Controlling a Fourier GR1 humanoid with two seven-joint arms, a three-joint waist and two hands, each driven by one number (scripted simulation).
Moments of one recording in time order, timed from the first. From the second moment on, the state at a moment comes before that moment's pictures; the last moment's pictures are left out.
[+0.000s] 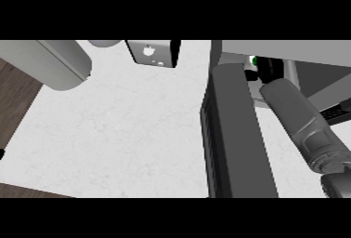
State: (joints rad) left arm 0.39 0.08 0.37 -2.16 0.33 -0.48 -0.06; right arm -1.10 -0.25 -0.10 -0.09 0.41 -0.66 -0.68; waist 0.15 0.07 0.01
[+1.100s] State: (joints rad) left arm 0.30 0.02 0.14 -2.12 0.22 -0.52 -0.03; right arm -0.97 -0.21 -0.29 -0.09 0.19 -0.10 -0.90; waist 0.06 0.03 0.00
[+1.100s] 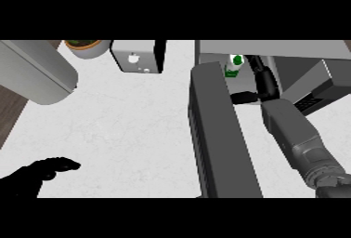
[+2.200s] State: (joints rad) left arm 0.15 0.00 -0.24 -1.99 0.01 -0.33 0.05; right arm -0.56 -0.21 -0.26 -0.31 0.14 0.18 -0.98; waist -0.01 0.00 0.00
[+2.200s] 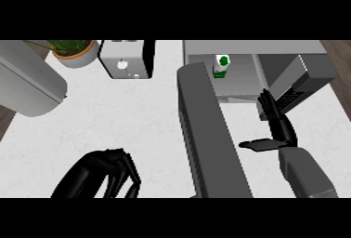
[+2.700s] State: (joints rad) left arm -0.10 0.00 -0.41 -1.68 -0.10 -0.18 -0.02; right arm -0.32 -0.27 -0.22 -0.55 0.09 0.24 -0.95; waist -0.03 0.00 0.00
